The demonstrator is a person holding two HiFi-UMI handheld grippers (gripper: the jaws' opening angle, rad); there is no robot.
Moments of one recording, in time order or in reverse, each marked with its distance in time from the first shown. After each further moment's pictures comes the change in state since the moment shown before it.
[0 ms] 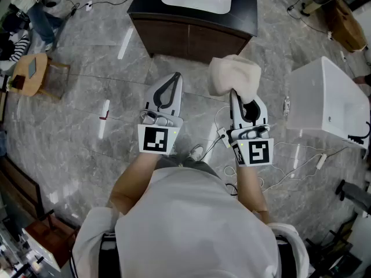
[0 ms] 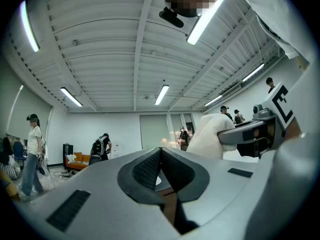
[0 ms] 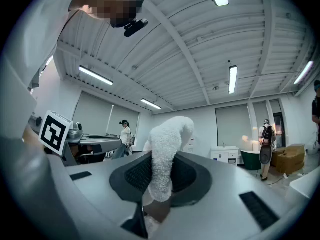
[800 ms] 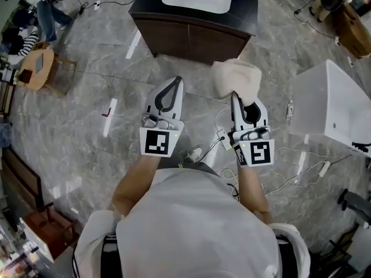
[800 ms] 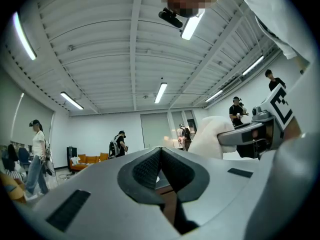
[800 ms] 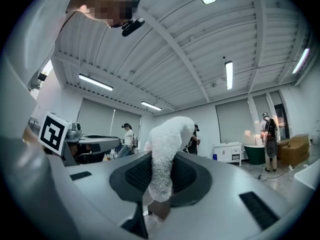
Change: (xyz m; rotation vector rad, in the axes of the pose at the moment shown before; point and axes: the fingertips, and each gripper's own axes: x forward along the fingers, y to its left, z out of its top) left arm 0.007 -0.072 0.000 0.028 0.018 0.030; right arm -0.049 -0.053 -0.019 0.056 -0.006 0.037
